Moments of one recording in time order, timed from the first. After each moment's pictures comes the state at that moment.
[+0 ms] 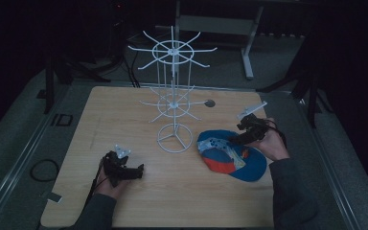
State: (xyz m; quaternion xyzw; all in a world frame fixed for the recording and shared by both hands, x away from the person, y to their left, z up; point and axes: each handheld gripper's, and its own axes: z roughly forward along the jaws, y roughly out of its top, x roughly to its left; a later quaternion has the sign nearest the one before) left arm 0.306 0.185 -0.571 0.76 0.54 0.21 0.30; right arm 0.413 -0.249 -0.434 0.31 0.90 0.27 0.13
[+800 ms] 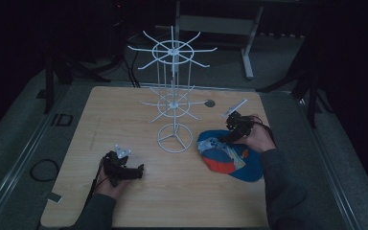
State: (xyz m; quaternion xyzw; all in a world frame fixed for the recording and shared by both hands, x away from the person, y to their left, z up) left arm 0.306 0.184 -0.571 0.76 0.54 0.21 0.30; right arm 0.443 -0.215 -0.456 0.28 0.93 0.22 0.09
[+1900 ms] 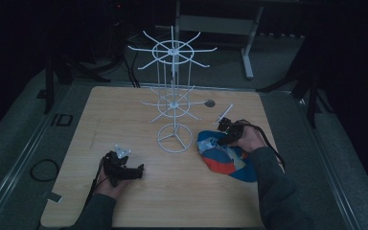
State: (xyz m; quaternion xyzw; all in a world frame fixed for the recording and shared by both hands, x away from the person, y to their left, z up) left arm 0.306 0.184 -0.571 0.76 0.54 0.21 0.30; right arm 0.453 -0.199 -0.491 0.25 0.95 0.15 0.04
